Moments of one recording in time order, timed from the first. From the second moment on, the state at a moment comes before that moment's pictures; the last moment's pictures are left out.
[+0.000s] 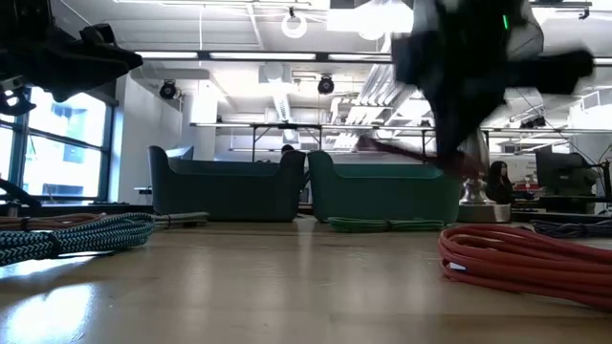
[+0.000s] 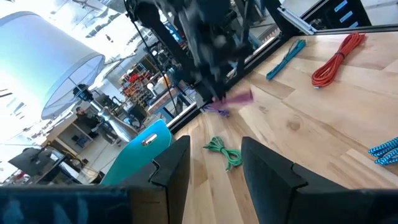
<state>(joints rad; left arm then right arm) -0.23 0.01 0.05 0.00 -0.15 0.70 0.32 1.72 1.27 -1.00 0.42 0.03</state>
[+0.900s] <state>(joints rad) -0.23 0.04 0.03 0.35 -0.15 0.58 0.13 1.71 1.65 -0.85 0.60 -0.31</state>
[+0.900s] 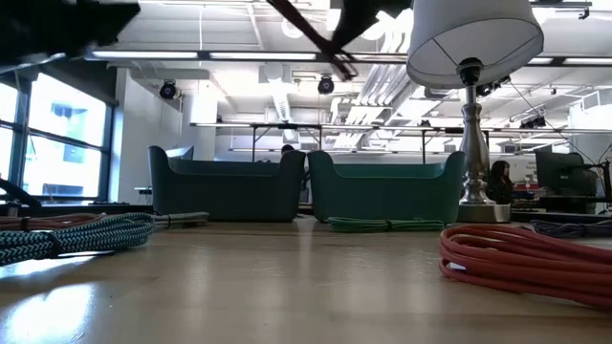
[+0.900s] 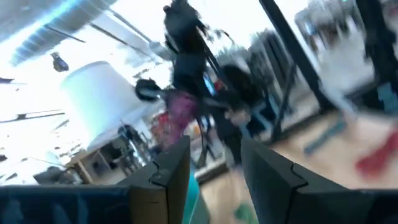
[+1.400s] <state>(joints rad) -0.23 0.35 0.07 0.53 -0.04 0.51 0.22 1.81 1.62 -0.63 0.50 -0.45</state>
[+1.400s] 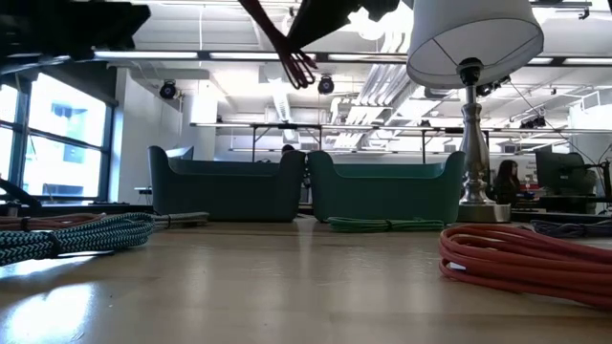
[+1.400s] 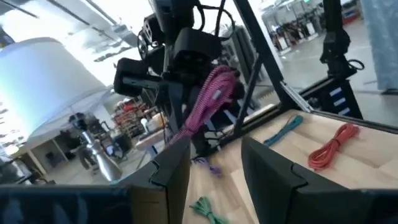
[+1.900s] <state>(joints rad) -0.23 0.81 0.24 0.78 0.09 0.44 0.32 1.81 1.62 -0.43 0.40 -0.54</state>
